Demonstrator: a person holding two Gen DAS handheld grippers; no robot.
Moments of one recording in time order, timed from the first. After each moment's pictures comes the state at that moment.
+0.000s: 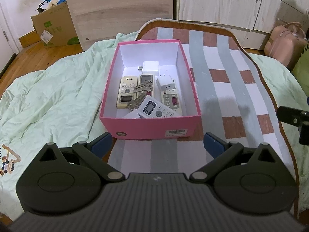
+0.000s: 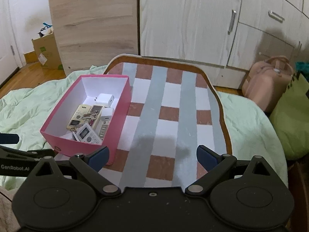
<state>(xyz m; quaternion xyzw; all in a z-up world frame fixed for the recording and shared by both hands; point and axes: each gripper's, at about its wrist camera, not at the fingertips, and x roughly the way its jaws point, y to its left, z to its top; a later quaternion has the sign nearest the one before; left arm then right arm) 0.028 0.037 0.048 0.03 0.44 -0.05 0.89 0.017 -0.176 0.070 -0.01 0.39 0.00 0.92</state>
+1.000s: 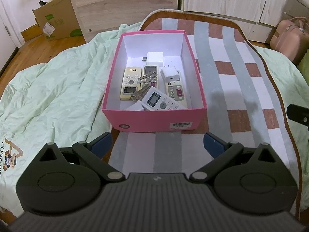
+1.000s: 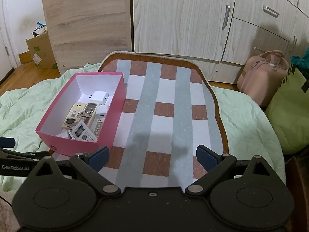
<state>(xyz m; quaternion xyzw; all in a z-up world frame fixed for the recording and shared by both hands) 0.035 0.038 0.041 0.04 0.47 -0.03 0.88 0.016 -0.182 0.067 -0.01 0.40 -0.01 0.92</state>
